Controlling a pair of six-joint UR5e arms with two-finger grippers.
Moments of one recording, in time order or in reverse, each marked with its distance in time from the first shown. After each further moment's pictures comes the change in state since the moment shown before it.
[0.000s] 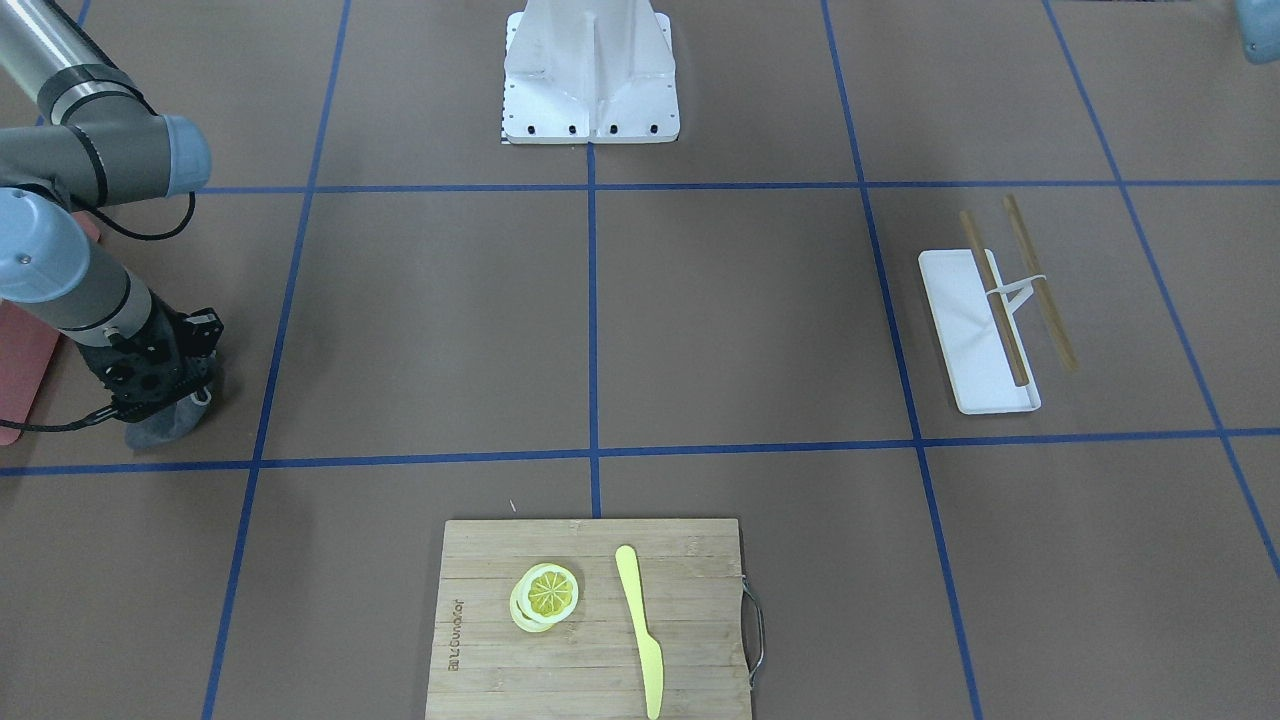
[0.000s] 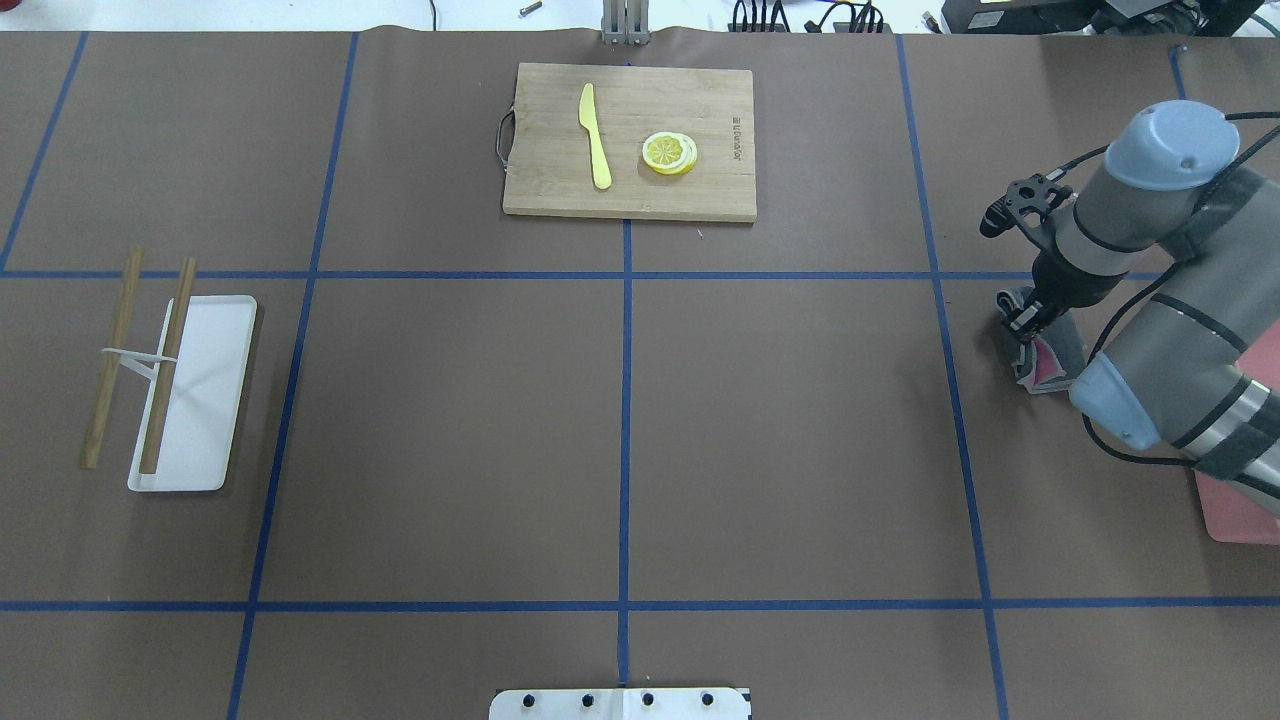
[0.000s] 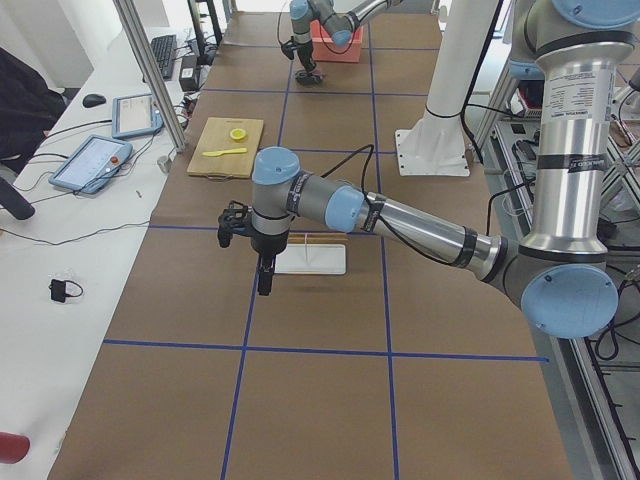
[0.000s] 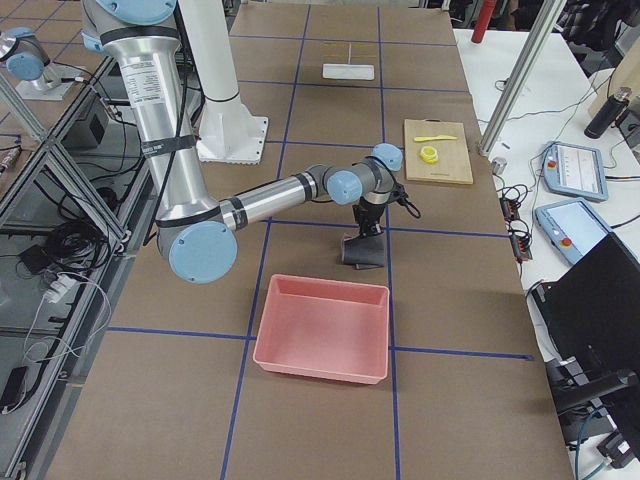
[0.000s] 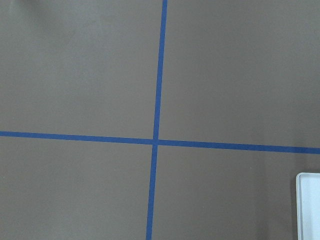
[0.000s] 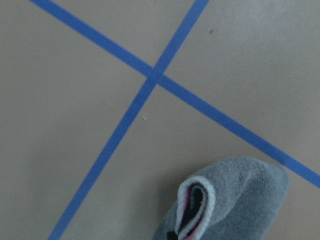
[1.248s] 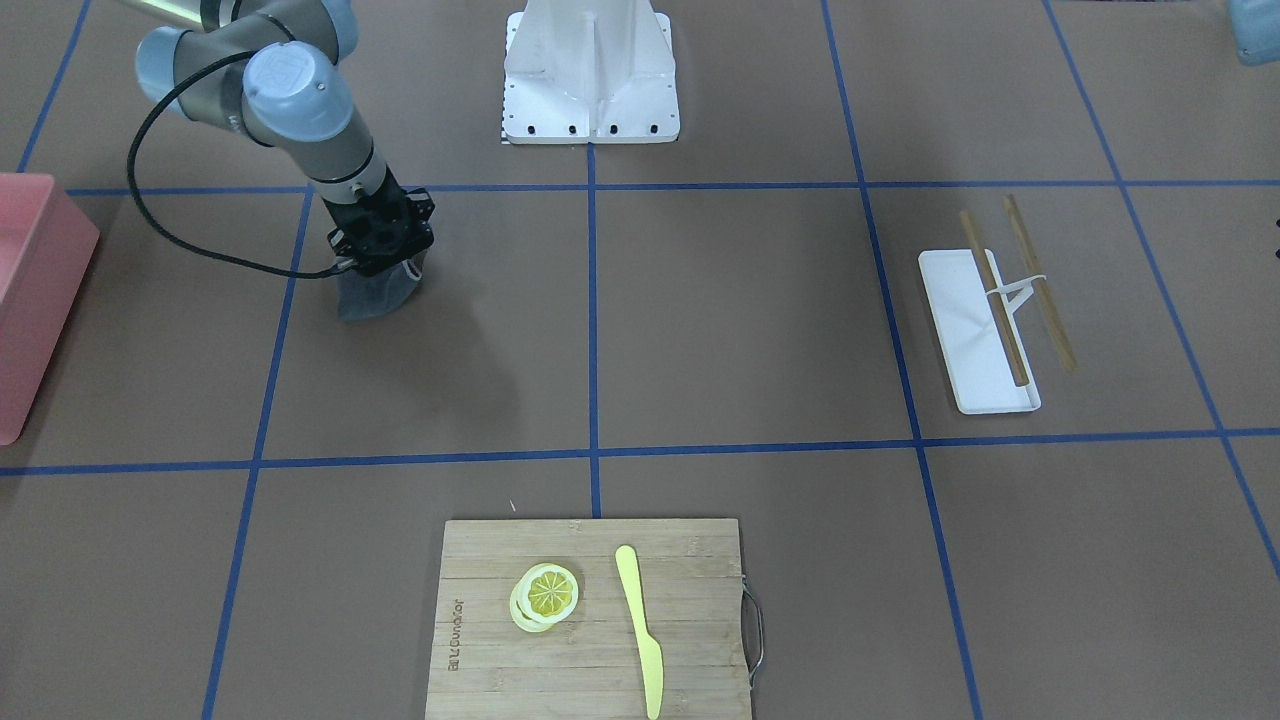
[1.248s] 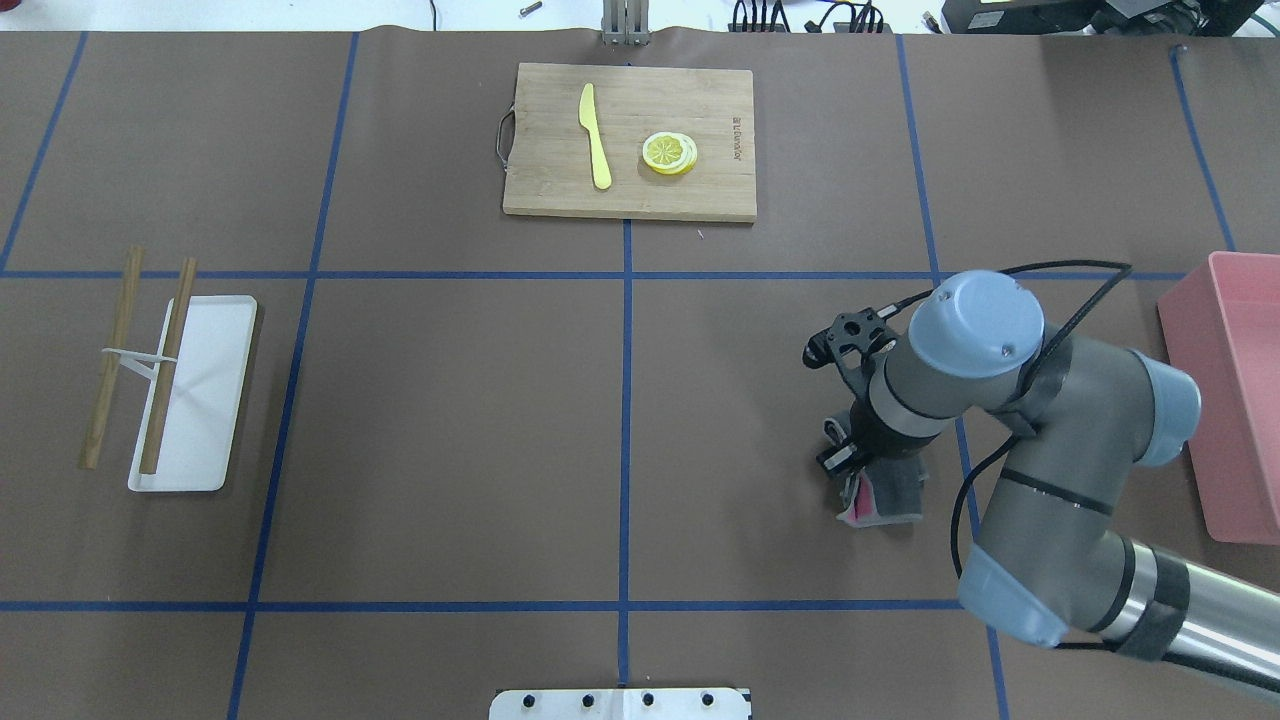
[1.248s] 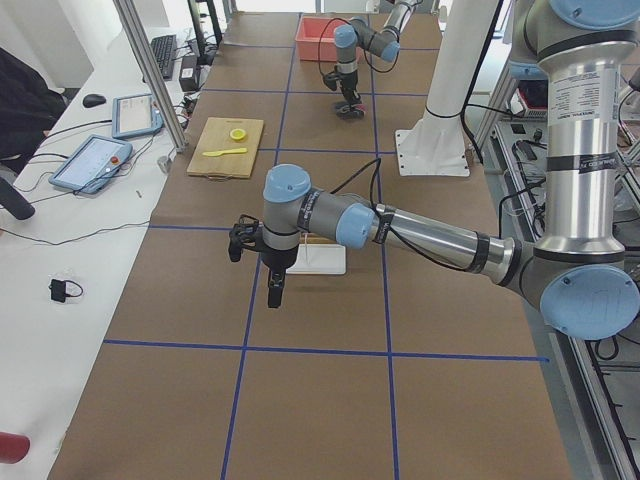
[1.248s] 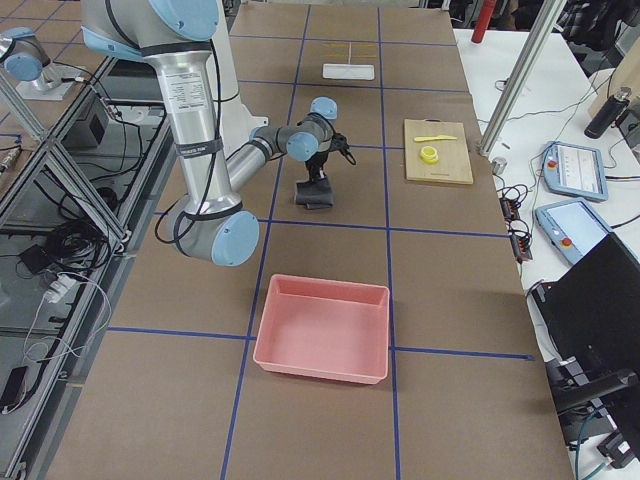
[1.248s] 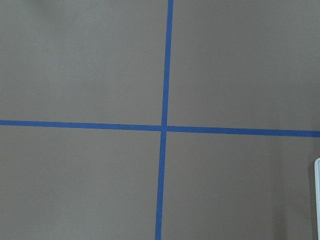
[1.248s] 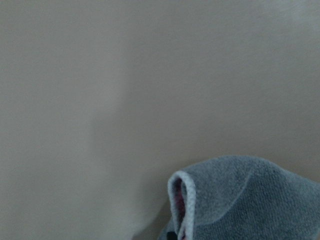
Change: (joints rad) left arm 0.010 0.056 0.010 -0.068 0.002 0.000; right arm -0.432 0.049 0.179 0.023 -0.194 0.496
